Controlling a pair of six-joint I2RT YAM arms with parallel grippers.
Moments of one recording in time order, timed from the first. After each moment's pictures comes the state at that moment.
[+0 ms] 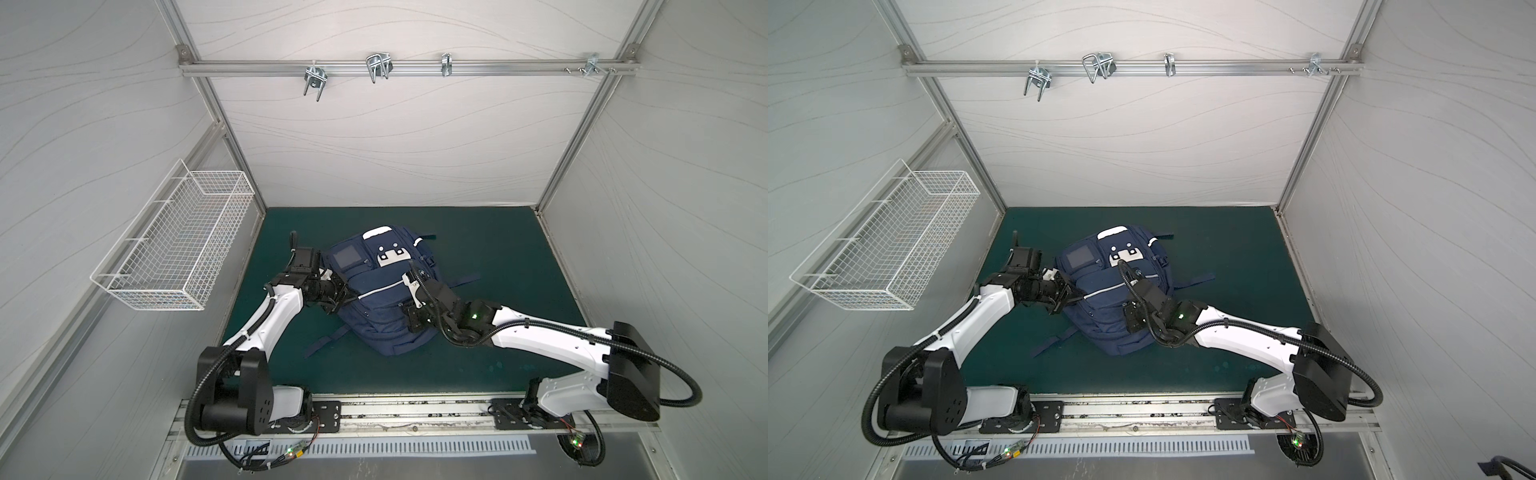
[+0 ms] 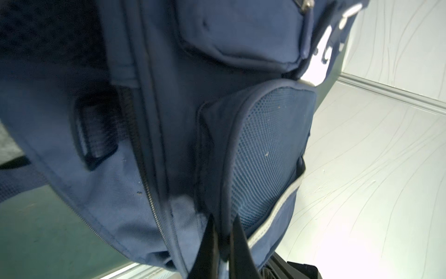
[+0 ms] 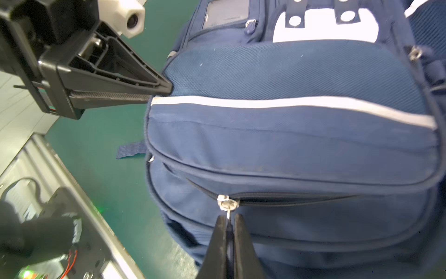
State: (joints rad) left arm -0.04 1.35 0.89 -0.67 0.65 -0.95; right arm 1.08 1.37 0.94 -0.31 0.14 0.50
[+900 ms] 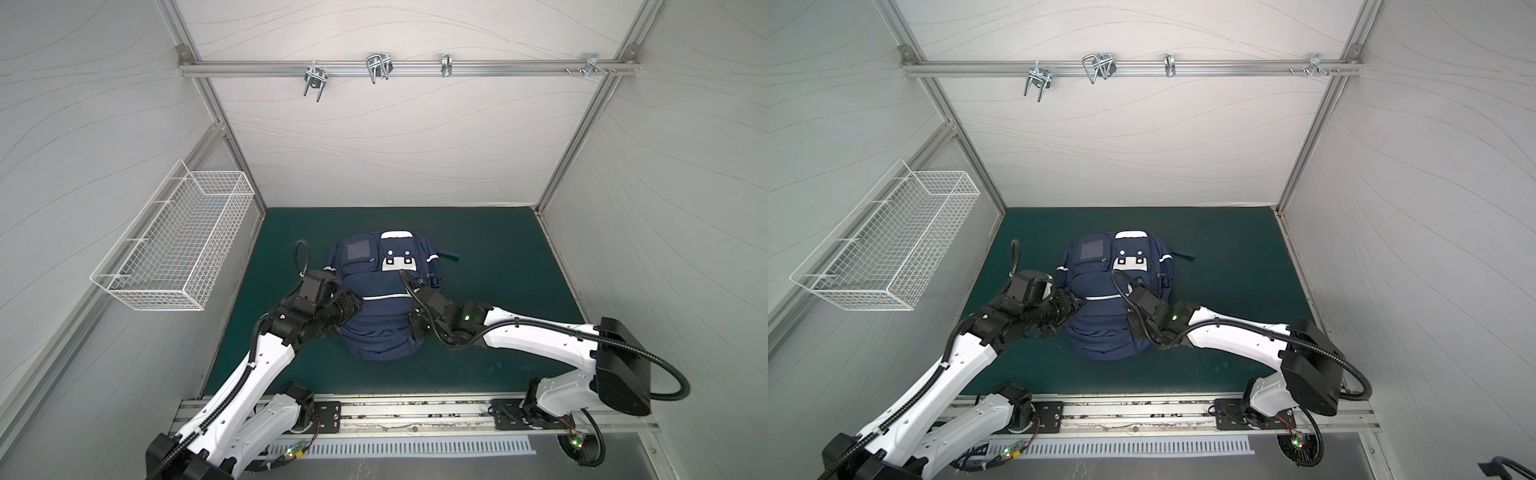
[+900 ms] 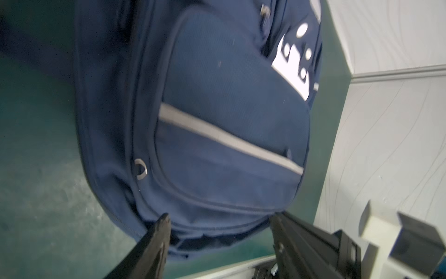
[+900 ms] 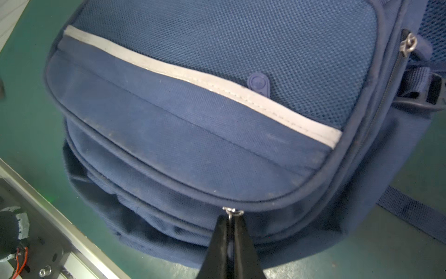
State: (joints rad) left arm -0.40 0.88 0.74 -0.74 0.18 -1.06; right arm 1.12 1.43 0.95 -0.44 0.16 0.55
